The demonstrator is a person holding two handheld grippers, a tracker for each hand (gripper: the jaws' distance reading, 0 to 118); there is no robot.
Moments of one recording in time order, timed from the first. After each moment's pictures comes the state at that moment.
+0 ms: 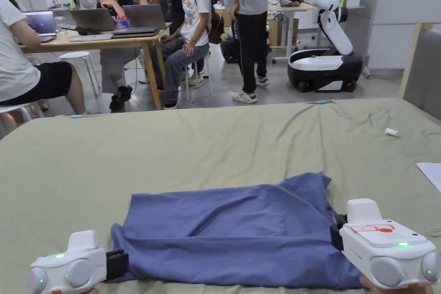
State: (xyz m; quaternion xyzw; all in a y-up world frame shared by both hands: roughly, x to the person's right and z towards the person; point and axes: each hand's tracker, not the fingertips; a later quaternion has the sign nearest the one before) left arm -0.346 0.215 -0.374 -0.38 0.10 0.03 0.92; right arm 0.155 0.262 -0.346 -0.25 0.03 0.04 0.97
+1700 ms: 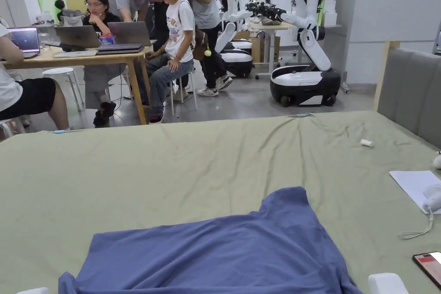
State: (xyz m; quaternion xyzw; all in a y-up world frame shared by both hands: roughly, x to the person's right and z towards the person) left arm -0.355 0.242 -0.243 -0.38 0.03 0.07 0.92; right arm 0.204 0.219 -0.241 -0.41 0.05 0.02 0.91
